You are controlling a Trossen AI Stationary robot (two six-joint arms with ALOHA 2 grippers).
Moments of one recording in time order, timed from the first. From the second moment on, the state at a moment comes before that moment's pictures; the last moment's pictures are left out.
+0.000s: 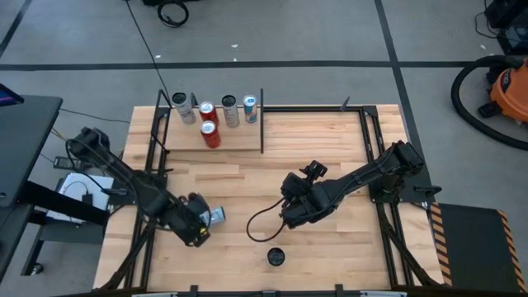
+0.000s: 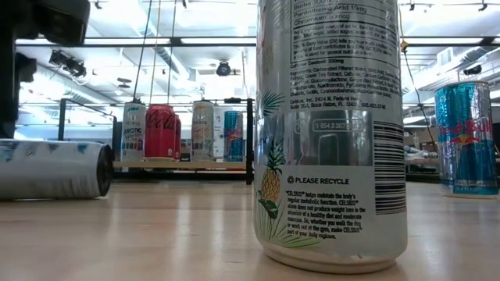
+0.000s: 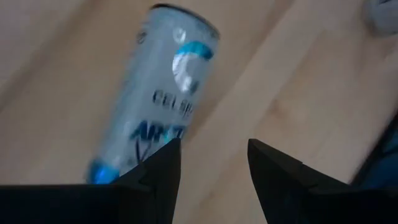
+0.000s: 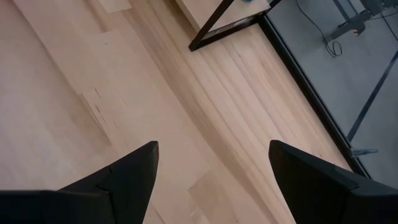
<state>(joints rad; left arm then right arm) -0.67 1.31 0.83 -0.69 -0.21 -1.34 0.40 1.85 1.58 -1.32 0.79 0.95</state>
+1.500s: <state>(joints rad) -0.68 1.32 0.81 -0.35 -0.18 -1.30 0.38 1.85 1.58 -1.30 0.80 0.91</state>
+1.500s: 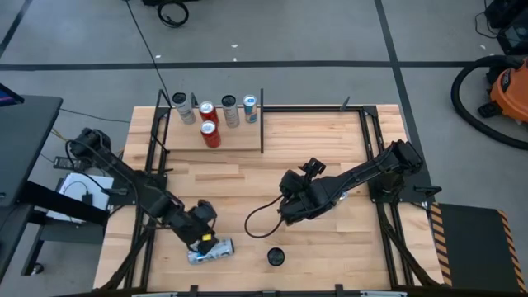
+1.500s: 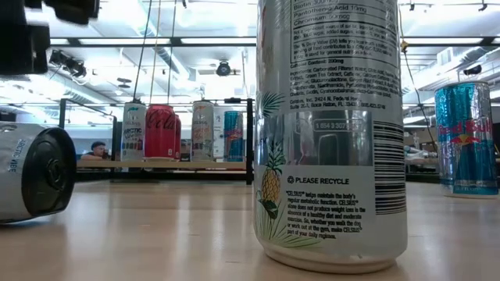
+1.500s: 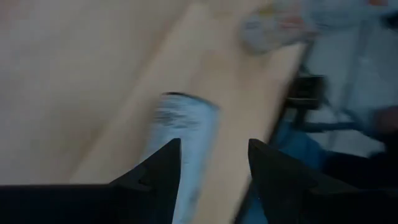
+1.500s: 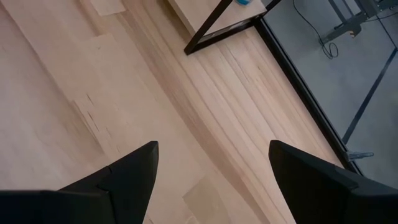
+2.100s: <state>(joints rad) -0.74 1.33 0.81 -0.20 -0.18 -1.27 0.38 1.85 1.58 -1.29 0.81 0.91</state>
